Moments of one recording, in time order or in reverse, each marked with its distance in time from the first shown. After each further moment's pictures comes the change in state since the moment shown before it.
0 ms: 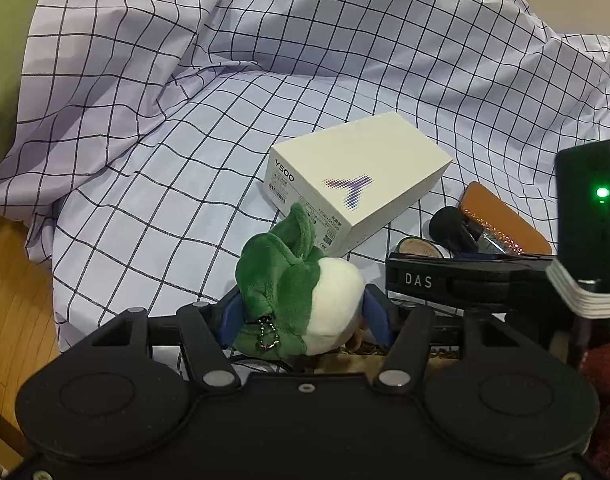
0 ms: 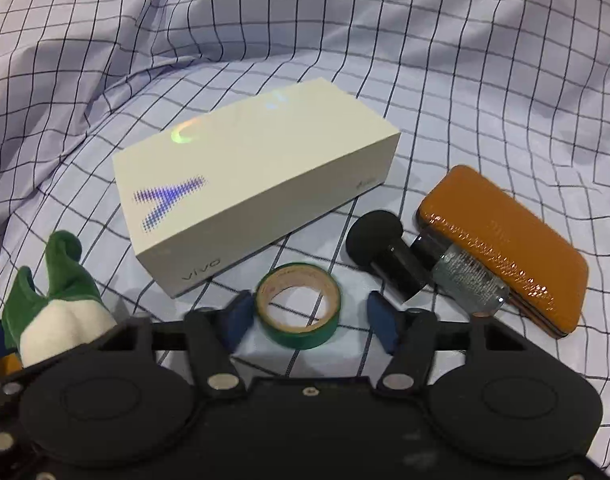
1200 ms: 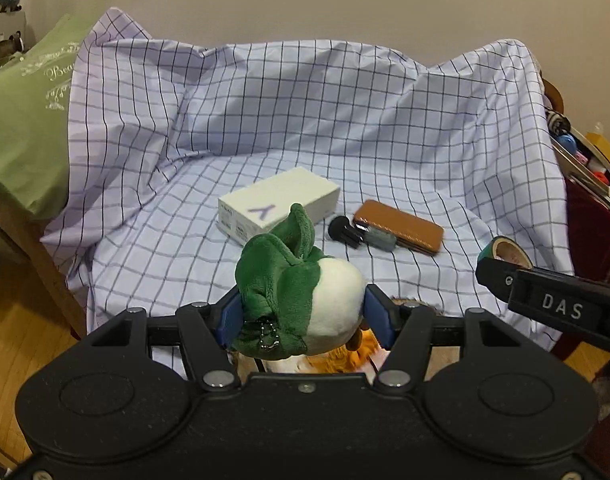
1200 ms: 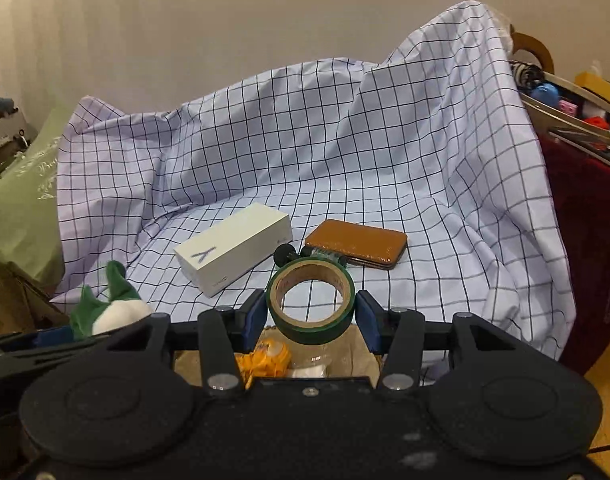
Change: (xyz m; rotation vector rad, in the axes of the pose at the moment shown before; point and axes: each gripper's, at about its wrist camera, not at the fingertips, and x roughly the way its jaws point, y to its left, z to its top) left arm -0.151 -0.065 -0.088 0.177 -0.237 -0.046; right arm -0.266 -0.042 -0.178 0.270 -0.437 -0.039
